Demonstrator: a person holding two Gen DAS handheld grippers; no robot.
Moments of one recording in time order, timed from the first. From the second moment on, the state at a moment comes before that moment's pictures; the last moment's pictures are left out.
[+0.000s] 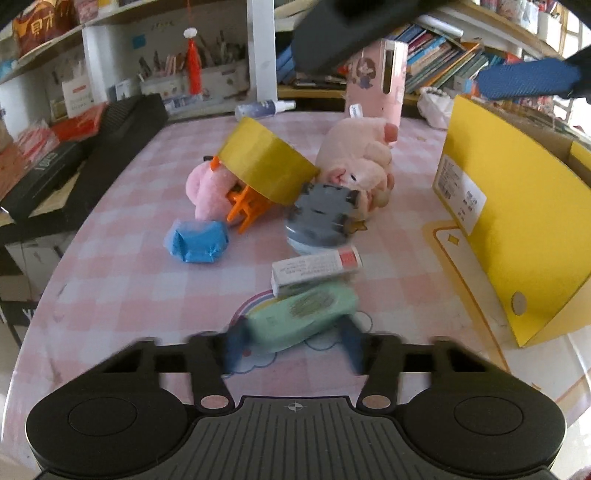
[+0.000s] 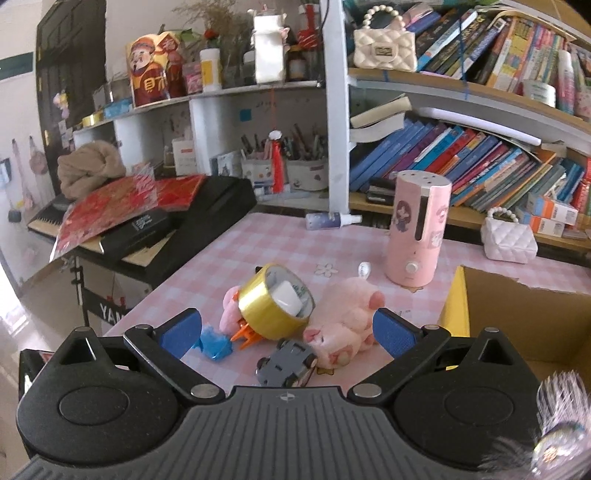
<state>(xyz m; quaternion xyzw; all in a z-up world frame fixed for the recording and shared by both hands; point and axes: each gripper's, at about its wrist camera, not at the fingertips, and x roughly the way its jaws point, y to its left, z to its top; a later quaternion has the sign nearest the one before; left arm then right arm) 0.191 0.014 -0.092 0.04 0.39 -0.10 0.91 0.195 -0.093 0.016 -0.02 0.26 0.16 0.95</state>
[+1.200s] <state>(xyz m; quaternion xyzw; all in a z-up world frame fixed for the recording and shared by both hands) 0.149 0.119 -0.045 -0.08 0.38 -0.01 0.92 0.252 -0.035 -0.072 -0.05 0.41 0.16 0.90</state>
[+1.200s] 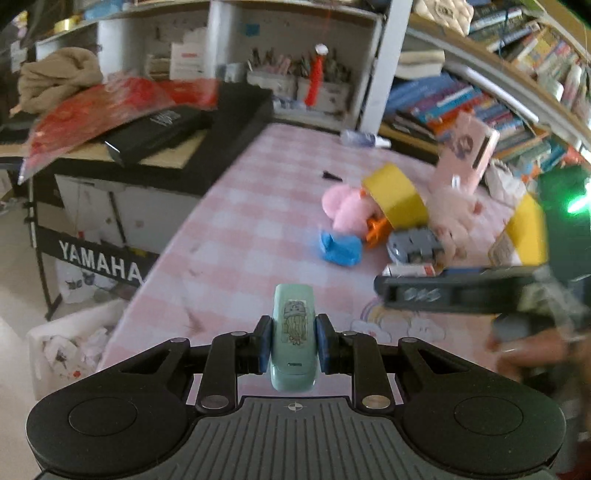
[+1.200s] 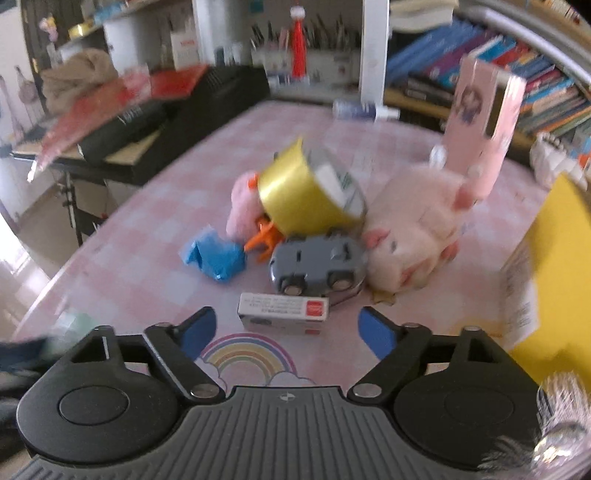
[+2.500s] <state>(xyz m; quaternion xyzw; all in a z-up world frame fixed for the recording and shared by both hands) 0.017 0.059 -0.012 -0.05 0.37 -0.20 0.91 0.026 -0.131 -0.001 0.02 0.37 0.07 0.93</state>
